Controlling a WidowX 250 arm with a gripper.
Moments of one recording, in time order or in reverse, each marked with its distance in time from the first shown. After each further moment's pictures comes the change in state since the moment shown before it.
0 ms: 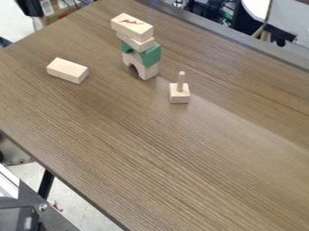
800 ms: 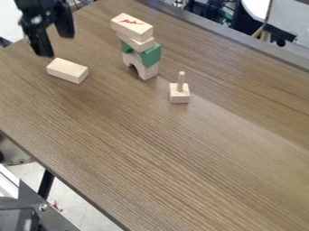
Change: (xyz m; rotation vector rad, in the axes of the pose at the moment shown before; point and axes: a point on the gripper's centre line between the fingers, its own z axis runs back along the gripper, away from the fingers) arm -0.017 0.016 -0.062 -0.003 0.000 -0.078
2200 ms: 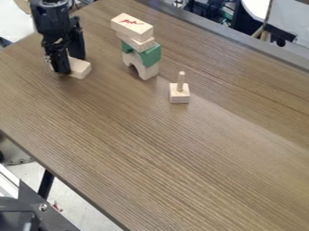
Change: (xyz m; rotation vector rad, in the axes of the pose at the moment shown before) arm 0.002 -0.010 -0.046 0.134 0.010 0.080
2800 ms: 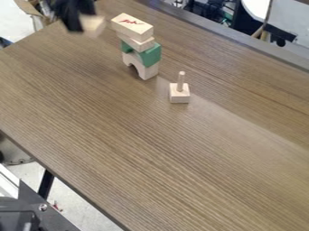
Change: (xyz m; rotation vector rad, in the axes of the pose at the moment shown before) arm -0.039 -0.018 0.094 -0.138 0.197 -0.132
